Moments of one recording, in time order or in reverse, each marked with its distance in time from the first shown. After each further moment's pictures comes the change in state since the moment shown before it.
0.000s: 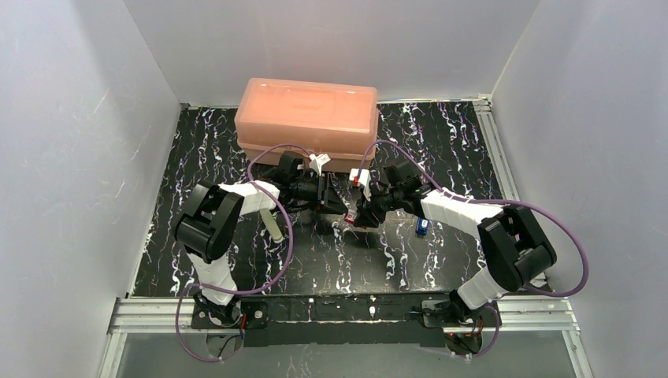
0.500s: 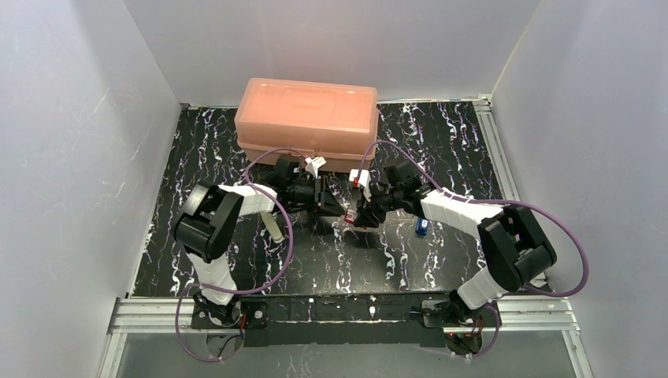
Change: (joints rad) left arm 0.019 0.000 -0.052 0.057 0.014 -0.027; right arm 0.000 0.000 0.000 -0.003 0.000 -0.020
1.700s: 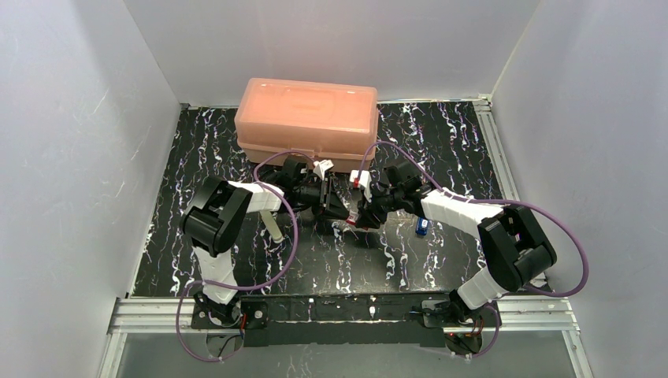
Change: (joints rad) left arm -0.031 0.068 0.040 0.019 0.054 -0.052; right arm -0.001 0.000 0.000 -0.019 0.002 -0.006
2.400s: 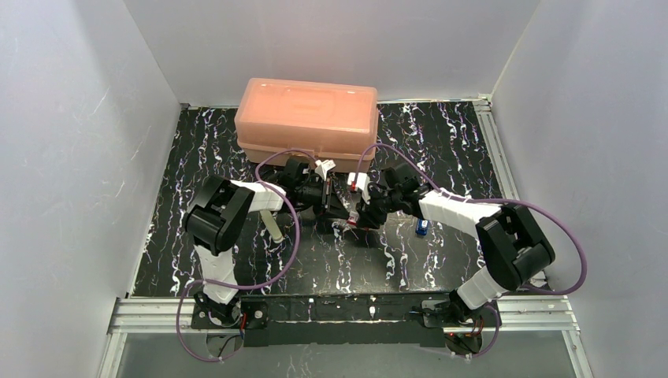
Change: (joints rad) left arm -0.010 0.015 0.011 -0.012 -0.026 0.056; right arm 0.010 0.006 0.000 -0.014 0.067 -0.035
